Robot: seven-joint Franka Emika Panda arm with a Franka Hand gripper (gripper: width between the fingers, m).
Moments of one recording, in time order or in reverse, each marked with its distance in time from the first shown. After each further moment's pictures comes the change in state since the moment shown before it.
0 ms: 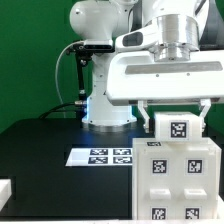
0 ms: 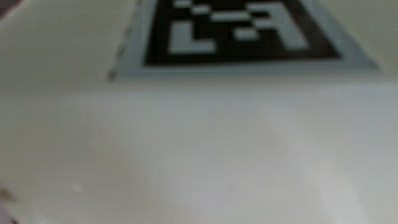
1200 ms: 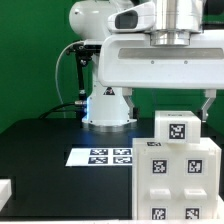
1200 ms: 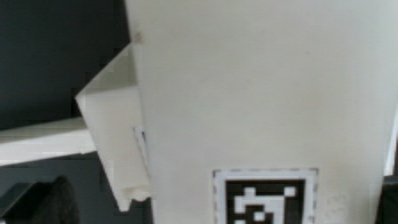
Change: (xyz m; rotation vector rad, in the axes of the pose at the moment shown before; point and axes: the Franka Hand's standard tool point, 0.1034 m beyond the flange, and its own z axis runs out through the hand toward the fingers) arm 0.009 0.011 -0.015 -0.065 -0.483 0.060
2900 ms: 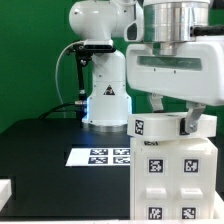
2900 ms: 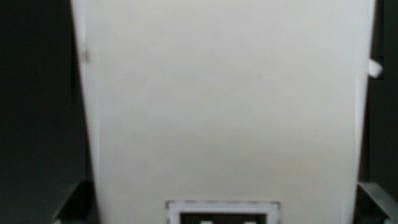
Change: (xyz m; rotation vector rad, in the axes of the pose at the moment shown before) arm -0.002 -0.011 0.011 0.012 -0.075 1.099
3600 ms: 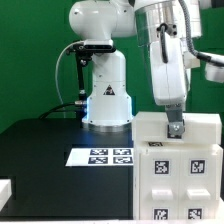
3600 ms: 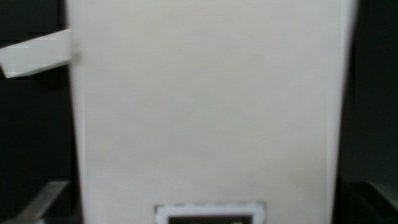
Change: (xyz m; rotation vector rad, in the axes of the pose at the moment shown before) arm -0.001 -0.011 0.000 0.095 -0.092 0.533
